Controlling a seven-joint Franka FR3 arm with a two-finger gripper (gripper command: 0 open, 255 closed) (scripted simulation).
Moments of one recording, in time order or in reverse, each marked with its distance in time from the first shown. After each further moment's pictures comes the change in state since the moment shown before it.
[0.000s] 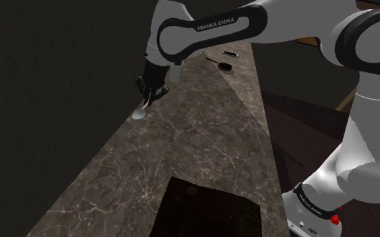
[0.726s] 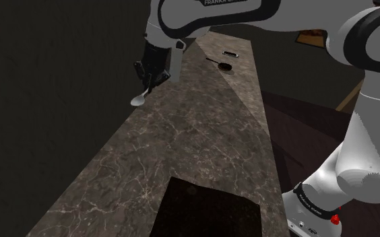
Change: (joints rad) arm 0.000 -0.037 0.006 0.098 0.007 -0.132 0.013
